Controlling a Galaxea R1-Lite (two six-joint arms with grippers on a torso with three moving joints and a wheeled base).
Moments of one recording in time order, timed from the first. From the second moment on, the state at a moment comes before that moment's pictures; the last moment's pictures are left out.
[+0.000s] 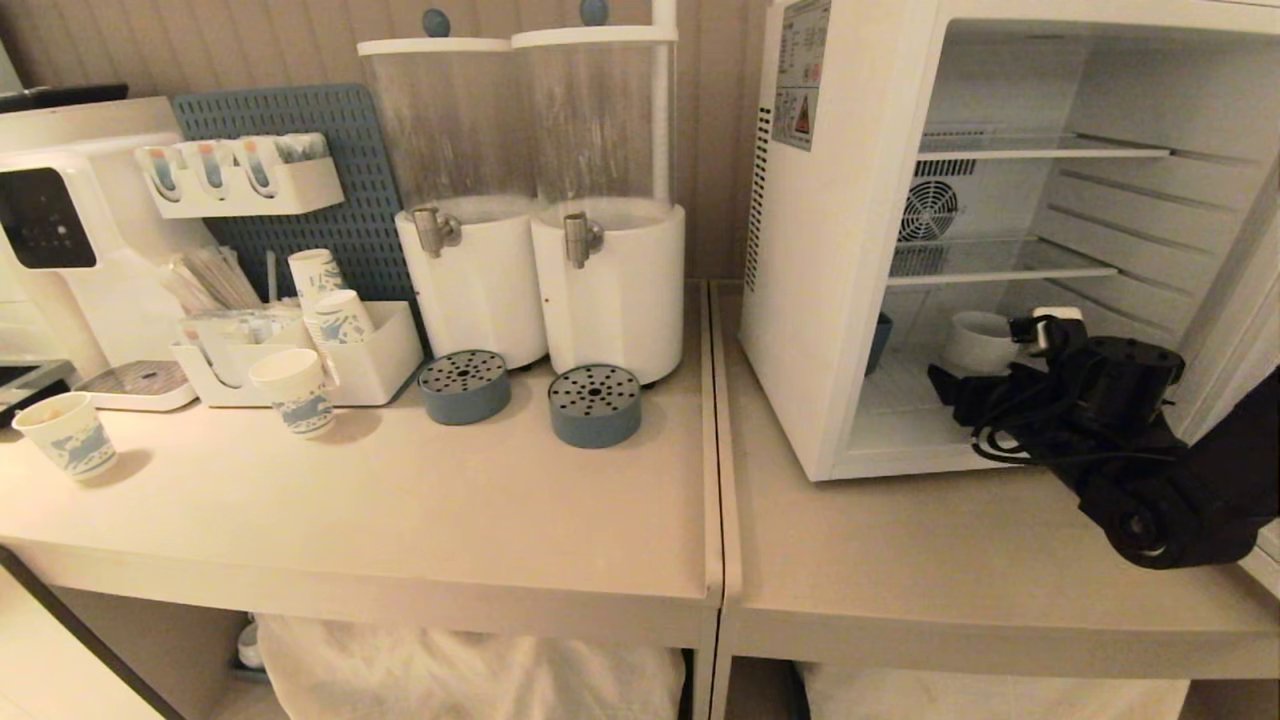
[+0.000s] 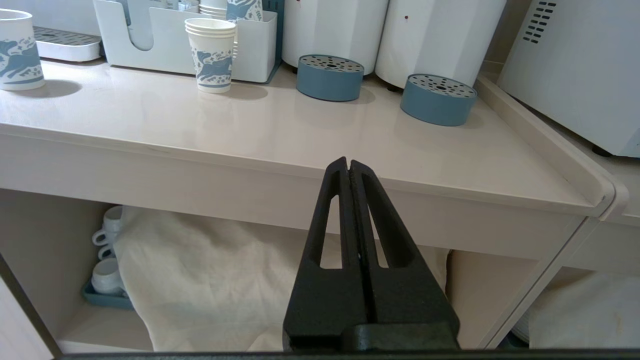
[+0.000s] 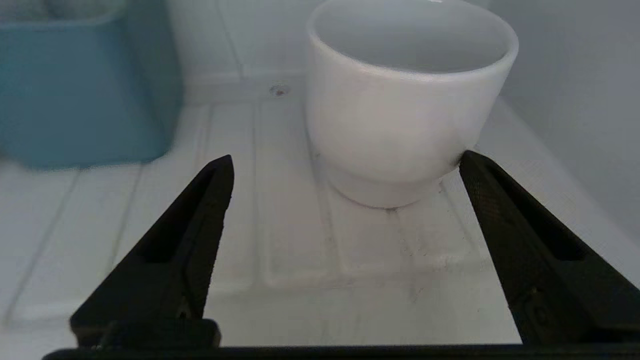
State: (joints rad) left arm 0.00 0.00 0.00 -0.13 -0.01 -0.15; right arm 0.01 2.11 -0.80 -1.20 -0.08 -0.06
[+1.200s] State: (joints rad) left arm 0.00 0.00 0.00 -0.13 -0.01 -0.15; right arm -0.04 2.21 -1.00 -1.10 -0.06 -0.06
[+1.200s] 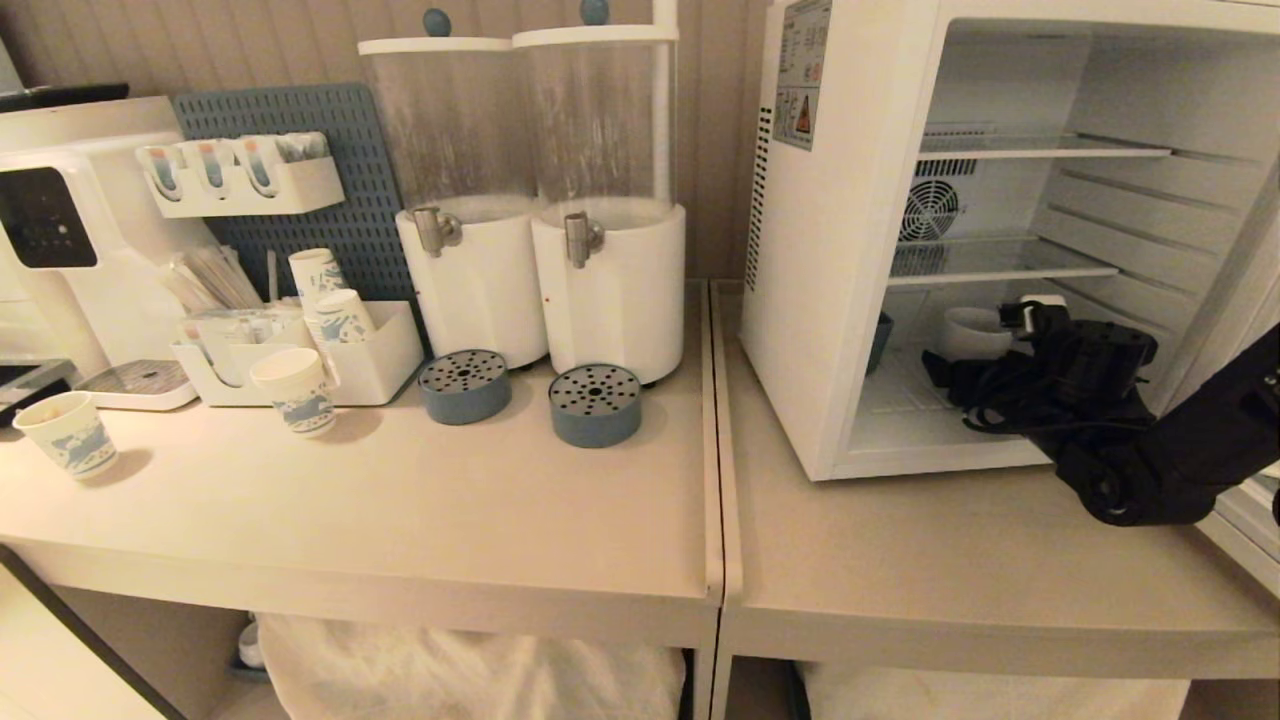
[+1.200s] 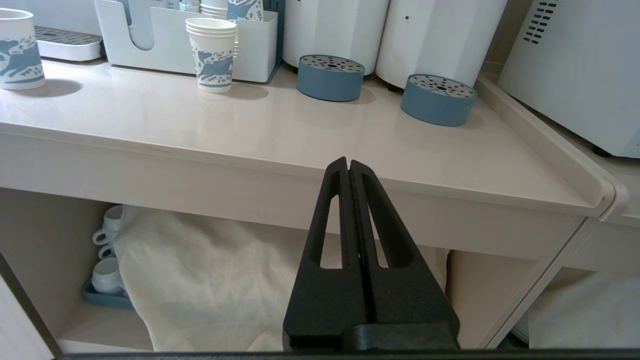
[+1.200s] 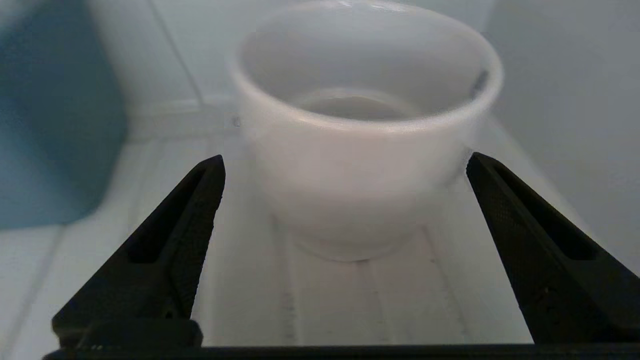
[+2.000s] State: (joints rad) left arm 0.00 0.00 0.00 -0.13 -0.01 -0.15; right arm -0.05 2.23 -1.08 -1.03 -0.06 -0.06
